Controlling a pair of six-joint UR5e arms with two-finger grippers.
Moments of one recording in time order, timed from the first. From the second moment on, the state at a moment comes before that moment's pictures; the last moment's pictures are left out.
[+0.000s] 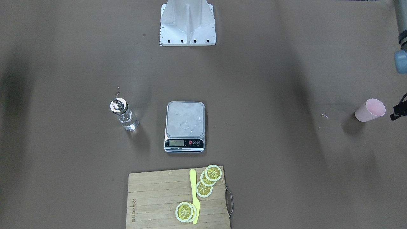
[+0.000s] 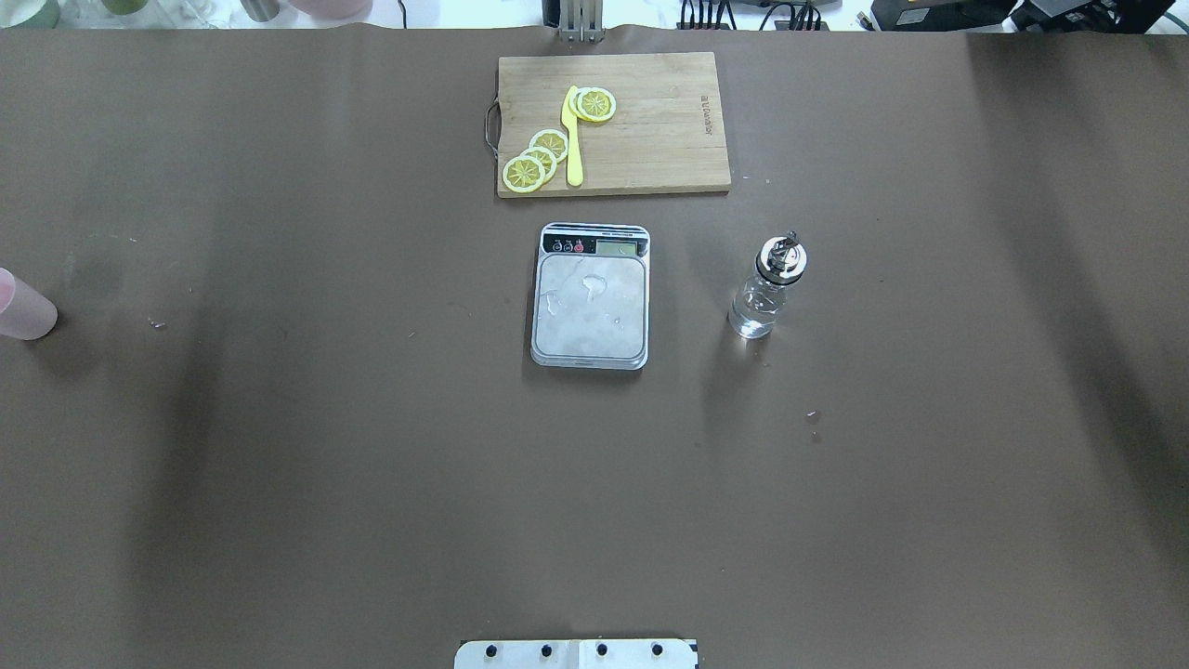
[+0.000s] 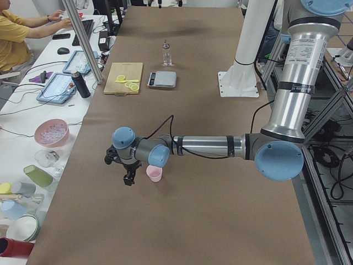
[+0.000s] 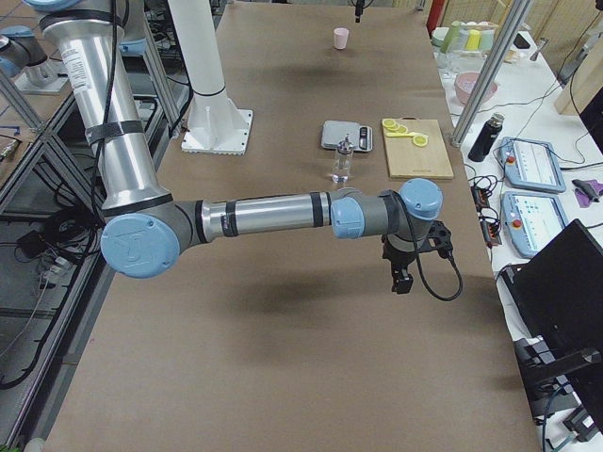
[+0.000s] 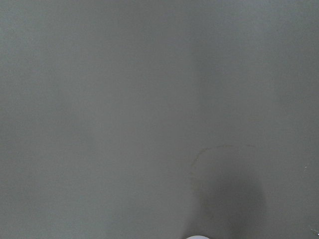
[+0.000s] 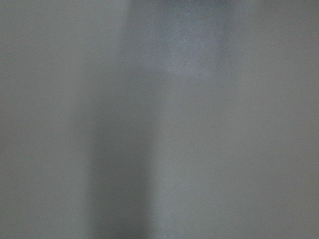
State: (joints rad) left arm -1.37 -1.72 -1.35 -1.91 -2.34 -0.11; right arm 1.47 -1.39 1.55 -1.56 2.36 0.01
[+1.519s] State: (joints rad) left arm -1.28 -1.64 -1.37 -2.06 -2.34 -0.18; right arm 1.21 -1.53 1.69 -1.20 2.37 0.34
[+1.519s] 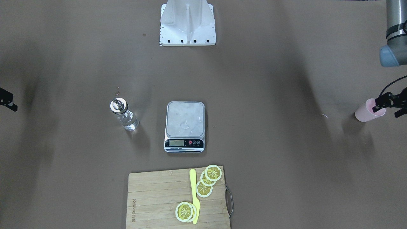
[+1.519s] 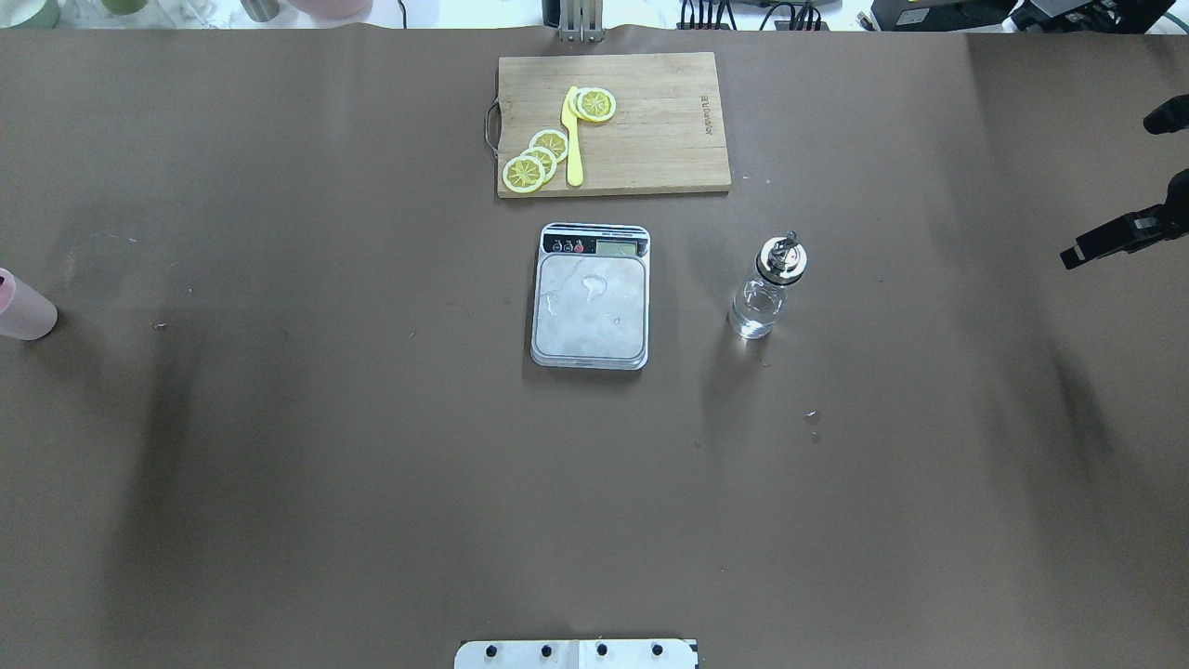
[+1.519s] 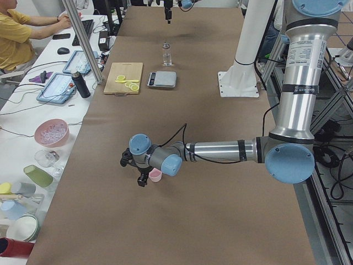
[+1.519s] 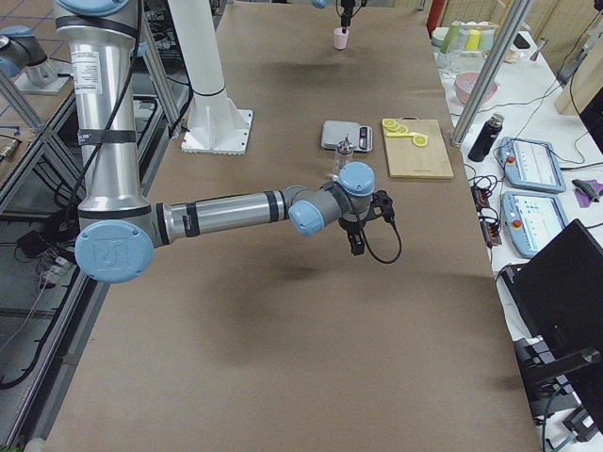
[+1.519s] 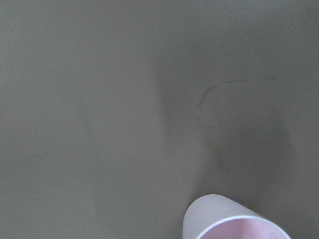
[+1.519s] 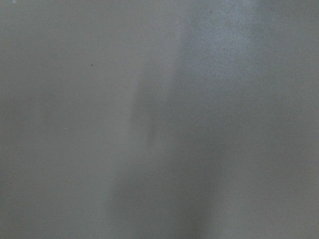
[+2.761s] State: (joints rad) left arm -1.26 -1.64 -1.35 -2.06 -2.34 -0.18; right arm 1.08 -1.51 1.79 -1.19 2.35 0.52
